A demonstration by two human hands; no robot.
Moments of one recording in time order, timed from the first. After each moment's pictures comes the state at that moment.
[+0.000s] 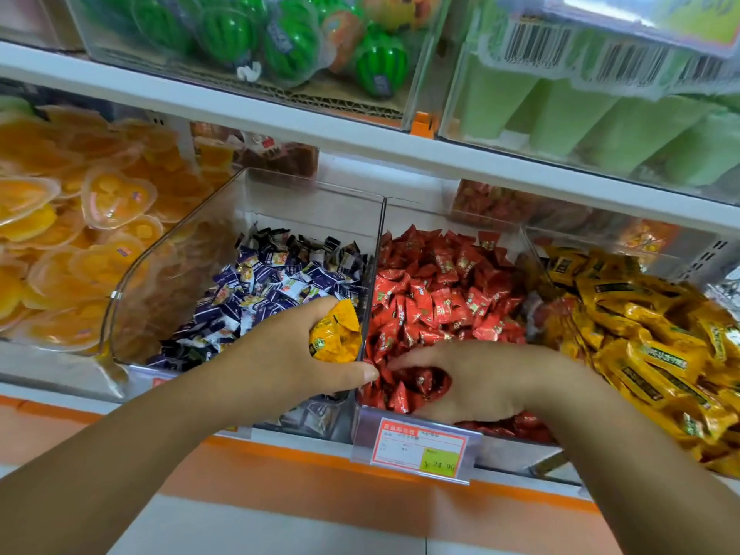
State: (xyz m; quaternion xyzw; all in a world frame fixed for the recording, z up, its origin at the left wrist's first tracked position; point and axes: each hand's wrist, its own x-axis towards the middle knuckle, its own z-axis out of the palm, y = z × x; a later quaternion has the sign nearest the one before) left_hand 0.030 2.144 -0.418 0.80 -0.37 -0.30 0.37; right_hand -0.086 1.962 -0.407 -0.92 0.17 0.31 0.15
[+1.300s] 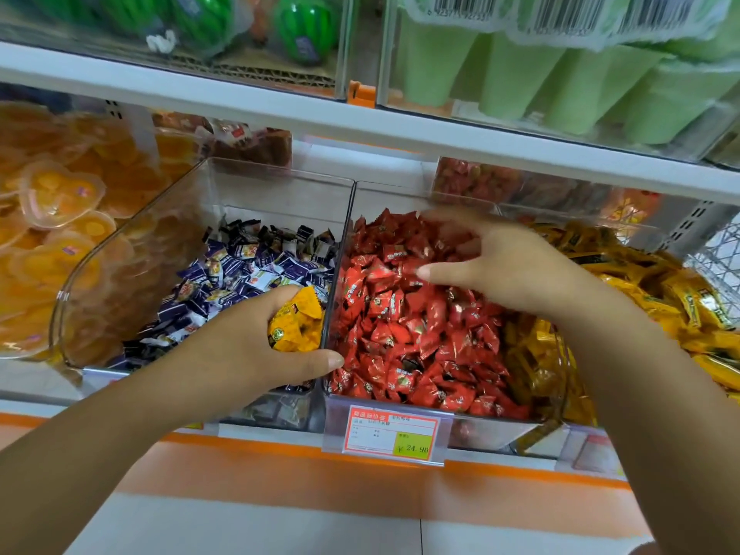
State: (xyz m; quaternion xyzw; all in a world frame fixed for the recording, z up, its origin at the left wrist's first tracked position) left_hand 0.038 2.143 -0.428 0.81 -0.36 -0.28 0.37; right_hand -0.093 1.924 -0.366 -0.93 0.27 -0.08 0.25
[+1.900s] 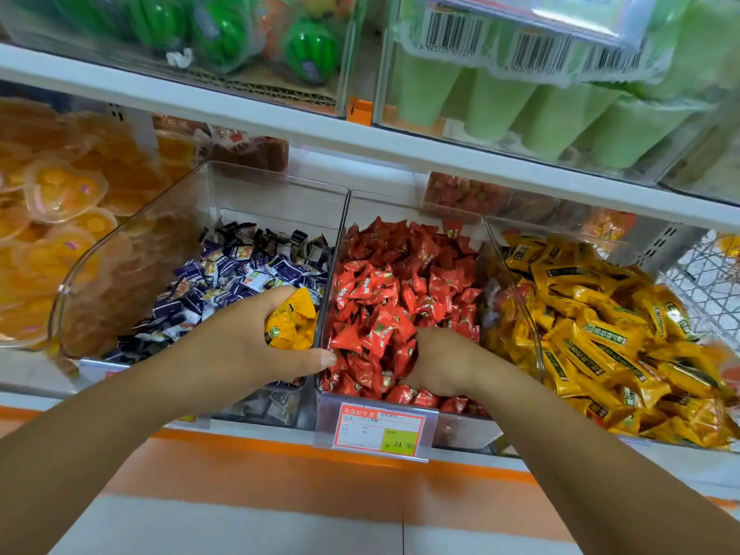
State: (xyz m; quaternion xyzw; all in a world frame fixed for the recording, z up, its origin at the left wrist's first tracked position) left_hand 0.029 2.144 -0.418 0.83 -0.34 -0.28 0.34; right_hand -0.089 1.952 -0.443 -0.92 0.31 0.19 0.16
